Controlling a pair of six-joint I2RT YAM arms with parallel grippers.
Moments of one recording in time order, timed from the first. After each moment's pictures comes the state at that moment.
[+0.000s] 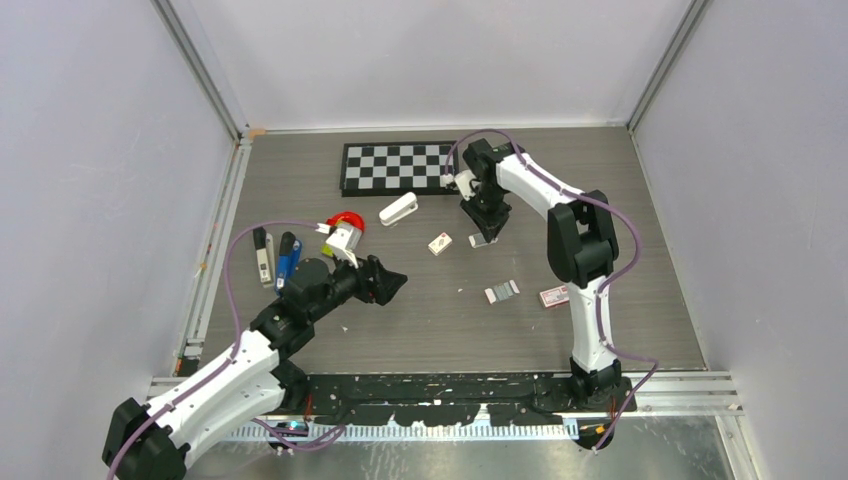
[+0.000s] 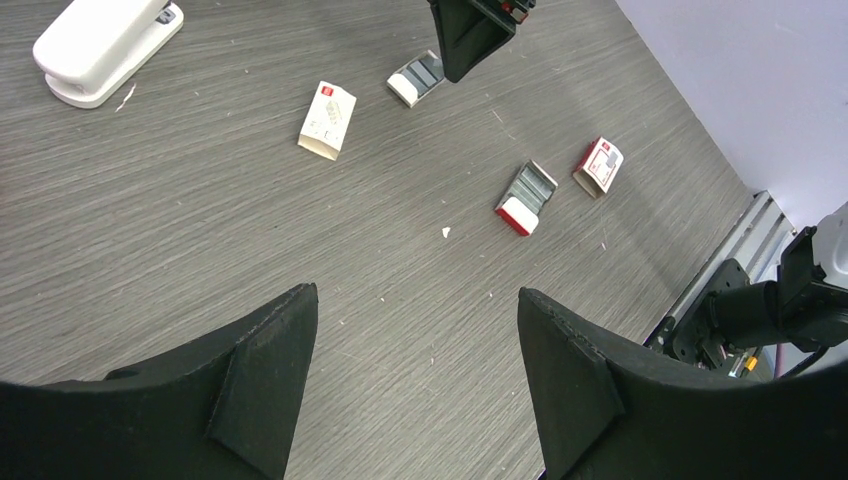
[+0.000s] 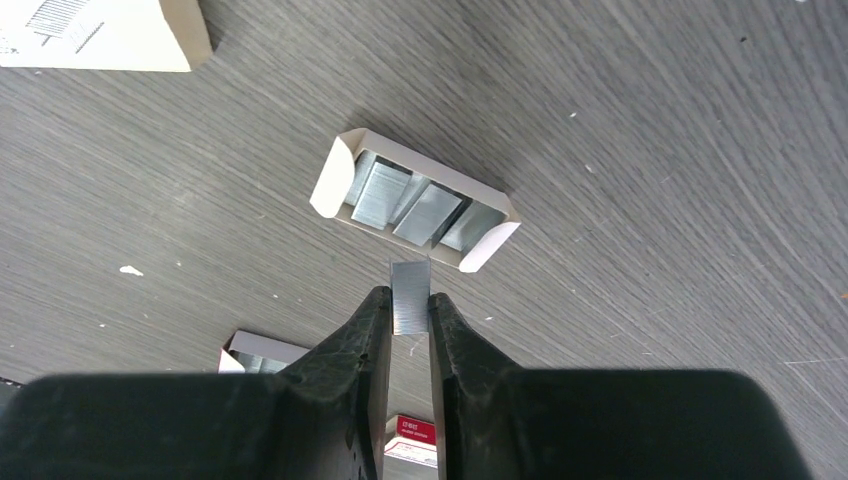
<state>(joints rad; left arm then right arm) -0.65 0.72 0.39 0.11 0.12 -0.44 0.43 2.17 1.82 -1.12 -0.08 -0.32</state>
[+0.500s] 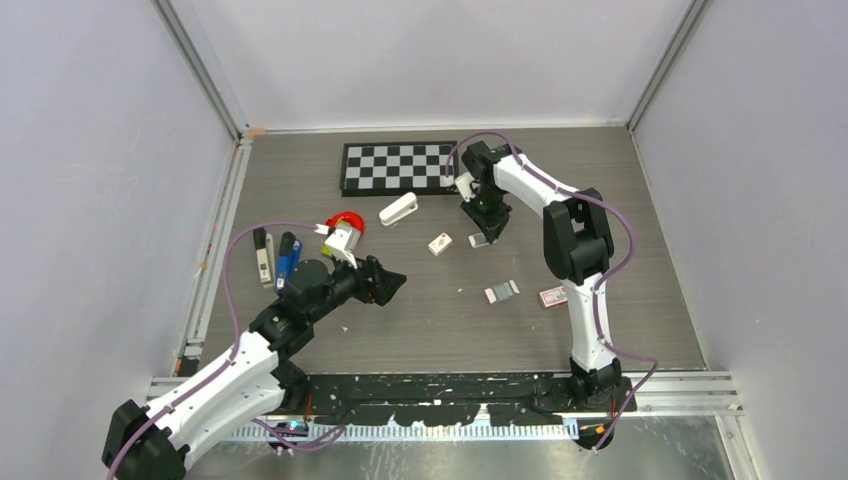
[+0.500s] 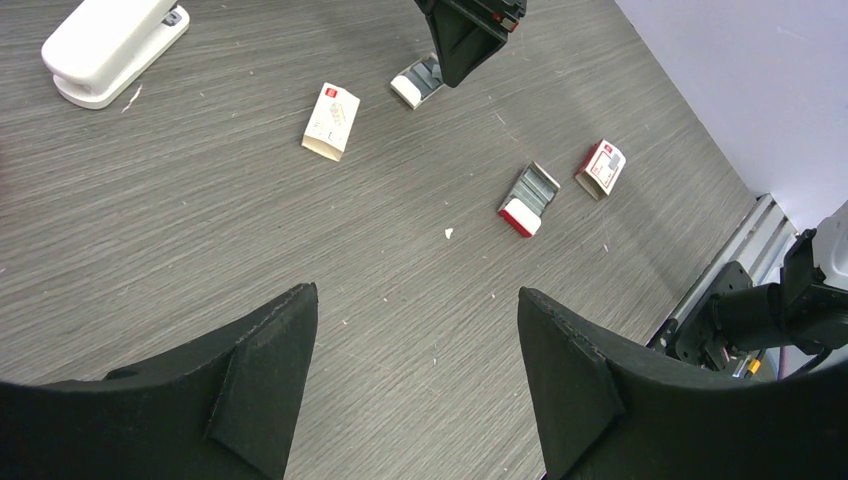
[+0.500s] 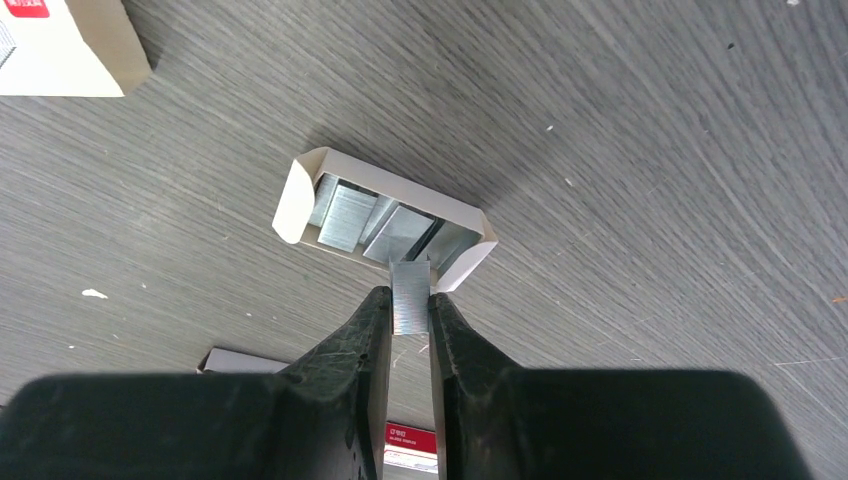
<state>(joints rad) -0.65 0.71 0.38 0.11 0.12 -0.44 0.43 2.21 1.84 -1.12 -0.03 -0.31</state>
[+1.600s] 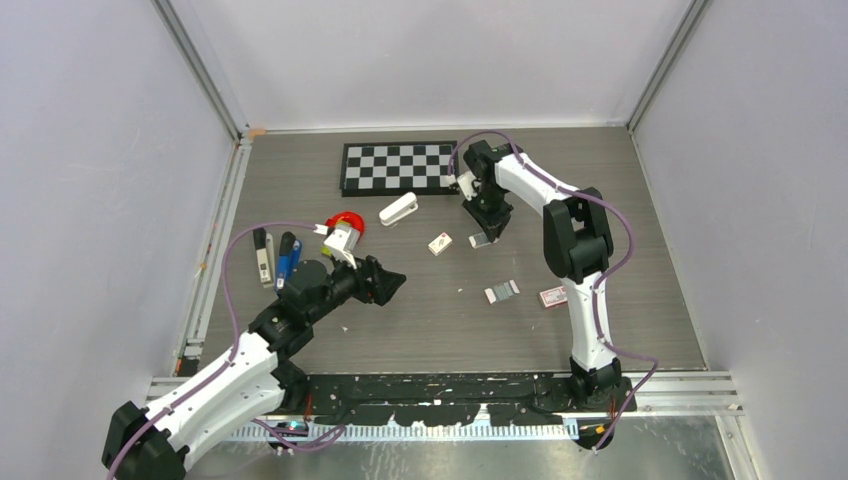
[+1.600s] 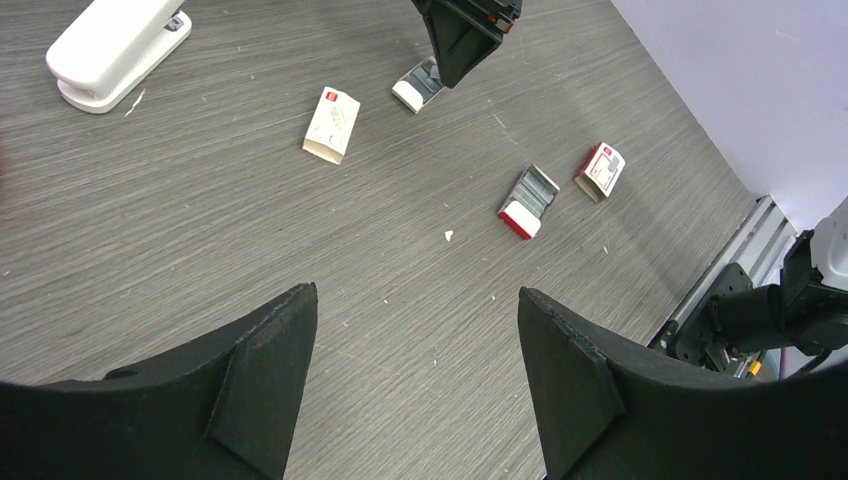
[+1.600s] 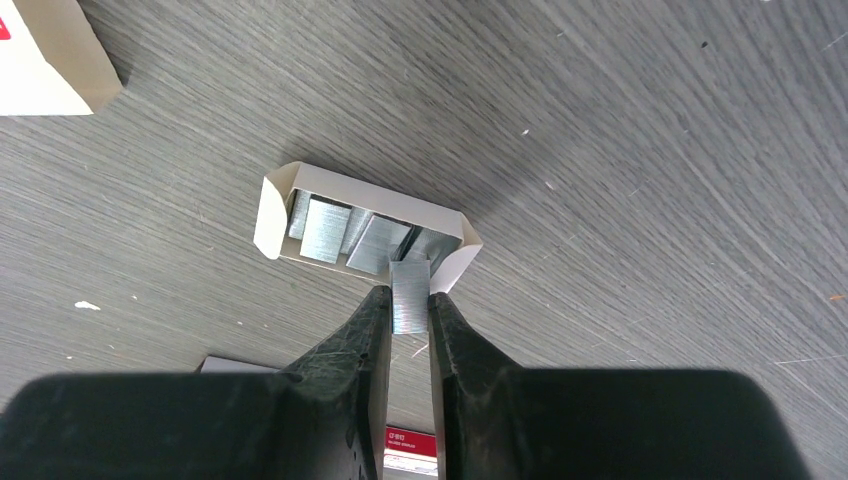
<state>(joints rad) -0.65 0.70 0.38 0.11 0.11 -0.44 0.42 2.23 1.85 -1.12 -0.03 -0.30</state>
